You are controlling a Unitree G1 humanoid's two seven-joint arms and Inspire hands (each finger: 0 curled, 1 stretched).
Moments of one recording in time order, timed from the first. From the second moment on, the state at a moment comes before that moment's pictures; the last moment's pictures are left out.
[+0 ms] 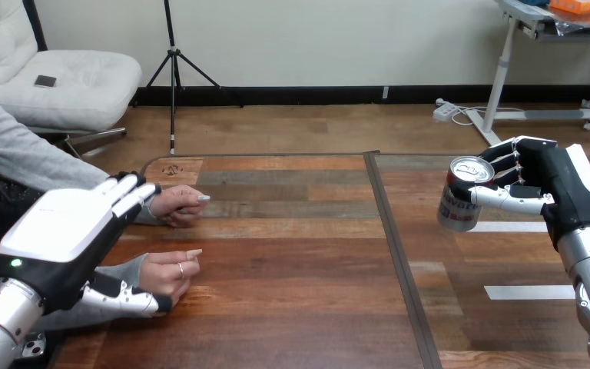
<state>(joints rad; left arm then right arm) 0.02 0.73 0.04 0.13 0.80 -0.39 -0.05 -0.61 -0.46 -0.12 1.22 -0.12 -0.61 0.04</state>
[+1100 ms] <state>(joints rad) -0.08 0.75 -0.05 0.33 0.77 -0.39 -0.07 -0.61 -0.46 -0.12 1.22 -0.12 -0.61 0.04</state>
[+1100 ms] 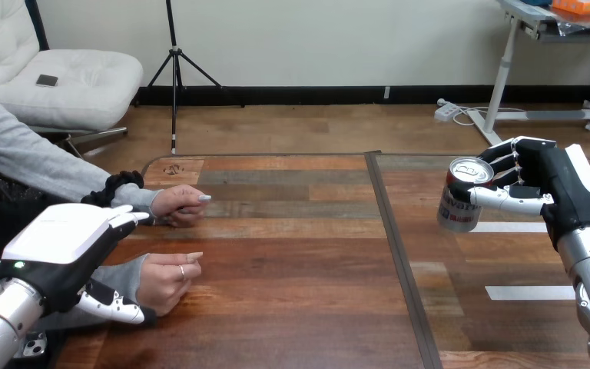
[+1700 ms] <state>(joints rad) -0.13 0.77 -0.11 0.45 0.78 -0.37 -0.08 -0.61 -0.46 -0.12 1.22 -0.12 -0.61 0.04</state>
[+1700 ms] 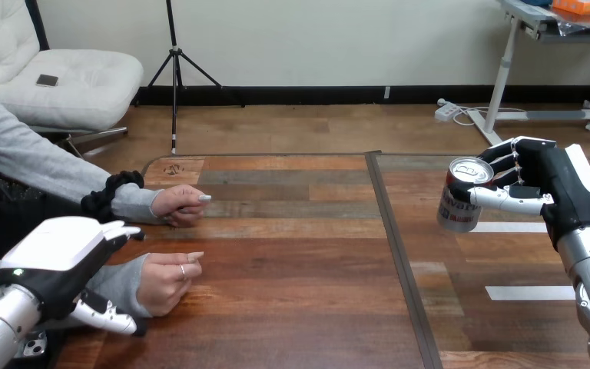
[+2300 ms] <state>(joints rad) -0.18 0.77 -0.15 0.52 0.80 -0.35 -0.05 -0.61 -0.46 -0.12 1.22 -0.12 -0.61 0.04</state>
